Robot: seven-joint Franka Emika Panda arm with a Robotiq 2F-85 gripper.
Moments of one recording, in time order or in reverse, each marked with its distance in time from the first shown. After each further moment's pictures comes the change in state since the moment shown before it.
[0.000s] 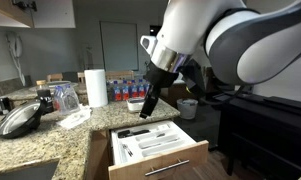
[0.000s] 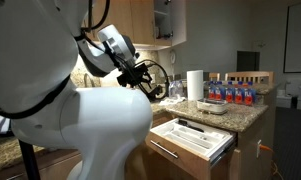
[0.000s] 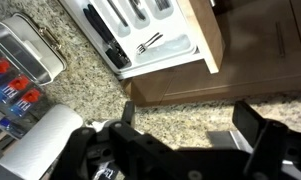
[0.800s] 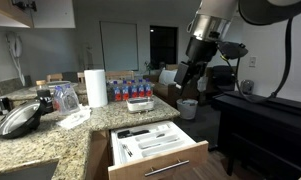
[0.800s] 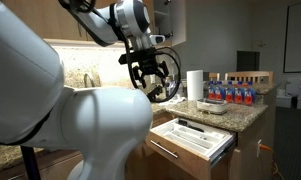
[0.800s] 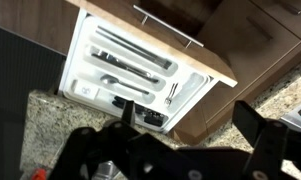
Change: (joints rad) arm 0.020 -0.320 -0.244 0.006 0.238 -0.487 0.124
